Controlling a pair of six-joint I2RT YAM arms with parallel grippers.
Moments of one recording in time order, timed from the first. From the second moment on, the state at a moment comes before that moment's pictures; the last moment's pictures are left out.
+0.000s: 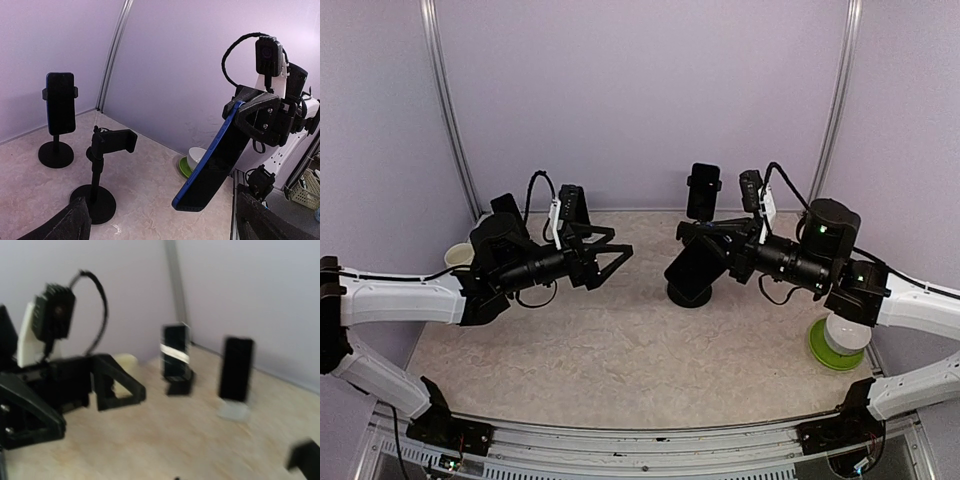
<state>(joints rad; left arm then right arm) -0.79 1.35 0.74 0.69 0.37 -0.33 0.88 1.06 0.82 0.25 -0.11 0.16</state>
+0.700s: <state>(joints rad) -0.75 1.80 1.13 0.61 0.52 -0.28 0.87 0.96 0.70 0.02 0.14 0.21</state>
